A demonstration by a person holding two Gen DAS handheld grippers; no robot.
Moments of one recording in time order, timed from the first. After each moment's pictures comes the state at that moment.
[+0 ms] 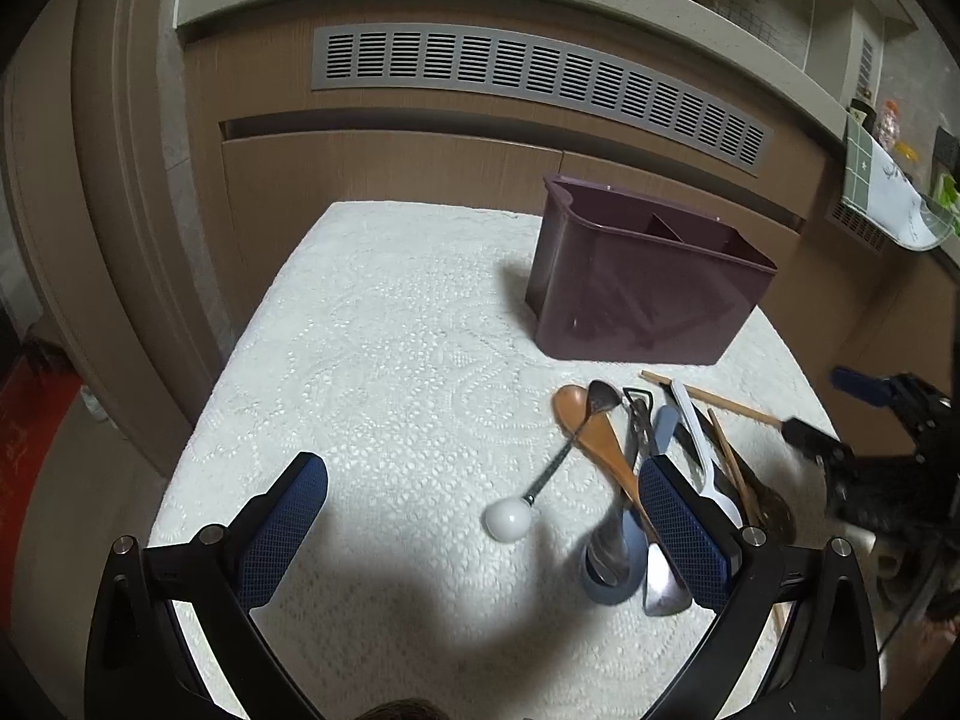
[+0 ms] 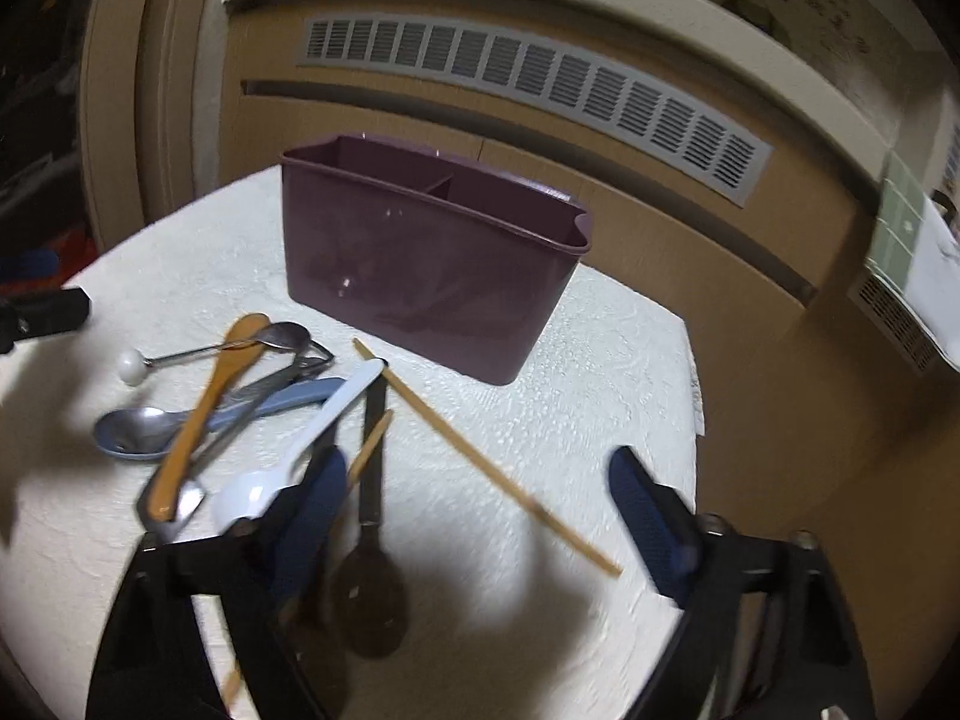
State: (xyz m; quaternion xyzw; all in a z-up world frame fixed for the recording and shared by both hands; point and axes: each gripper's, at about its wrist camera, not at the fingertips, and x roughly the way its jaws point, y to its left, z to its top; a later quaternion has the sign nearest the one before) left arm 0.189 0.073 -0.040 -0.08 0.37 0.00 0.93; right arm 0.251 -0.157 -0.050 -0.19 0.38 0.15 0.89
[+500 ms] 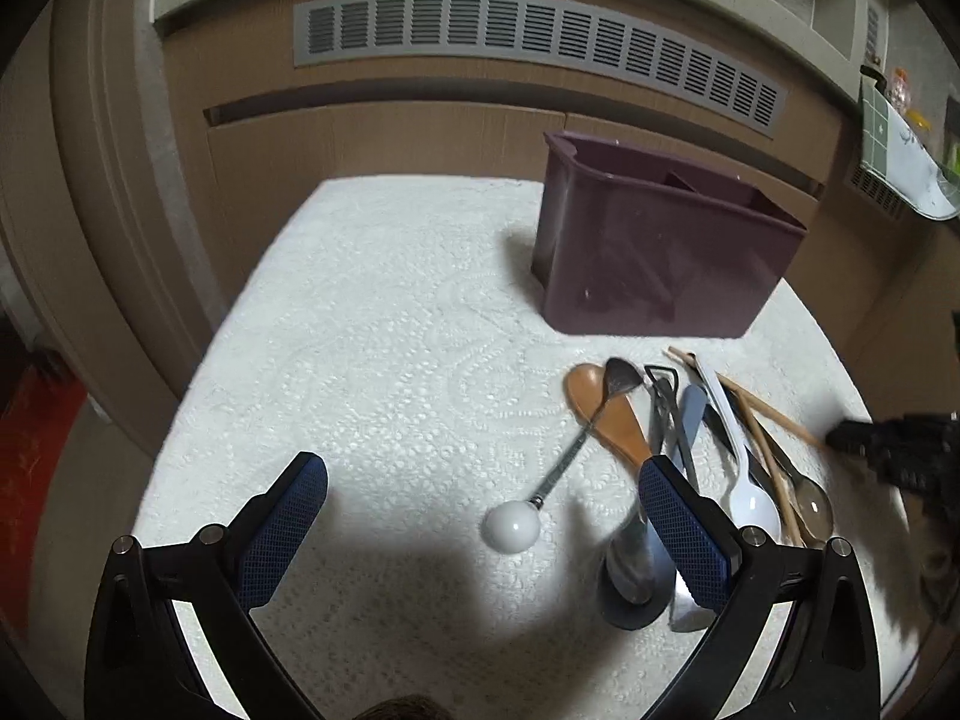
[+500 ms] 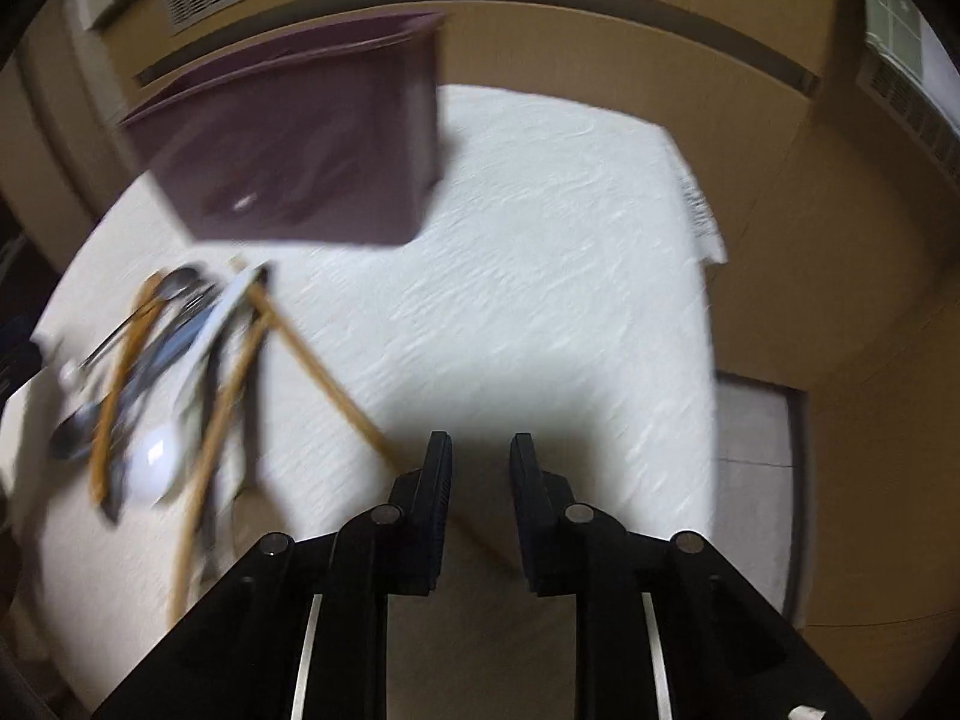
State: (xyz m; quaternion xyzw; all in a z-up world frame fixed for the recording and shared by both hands) left arm 0.211 0.058 -0.061 -0.06 0.40 0.00 0.91; right arm 0.262 -0.212 -0.079 -0.06 0.53 0.16 0.83
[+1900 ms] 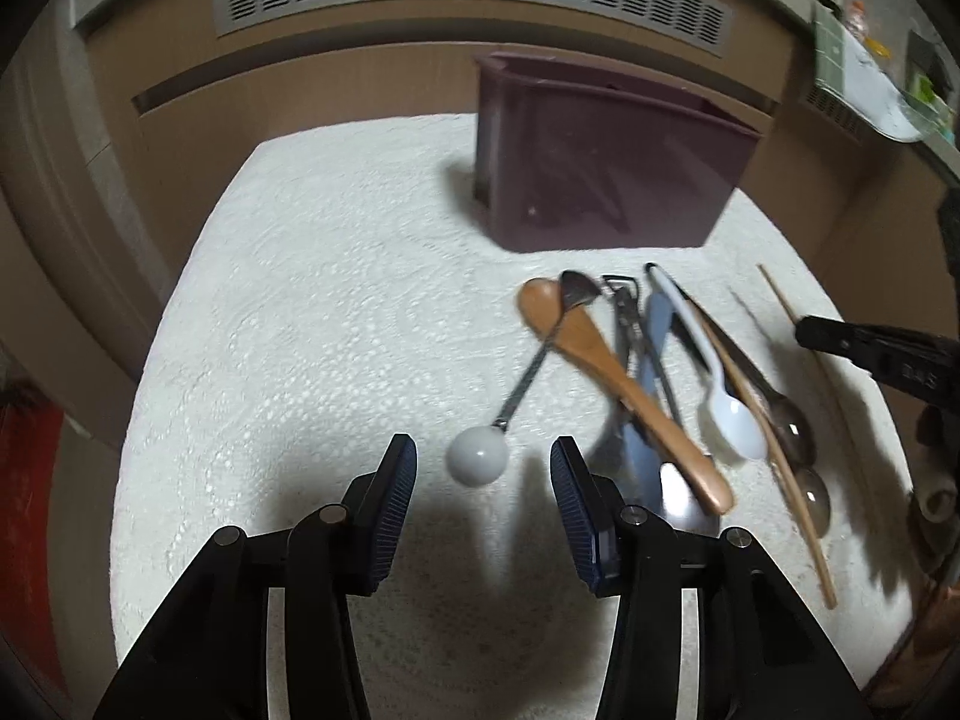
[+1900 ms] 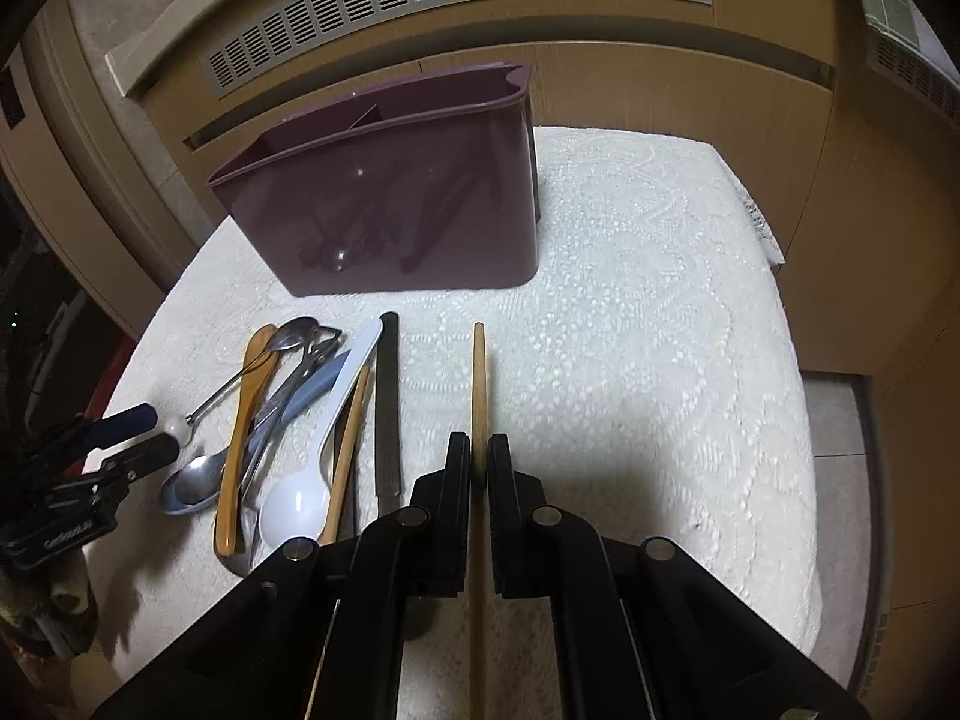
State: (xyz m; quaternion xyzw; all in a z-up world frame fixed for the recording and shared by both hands) left arm 0.208 0.052 -0.072 -0.02 0.46 -0.05 0.89; right arm 0.260 -0.203 -0.067 0.02 0.48 0.17 0.86
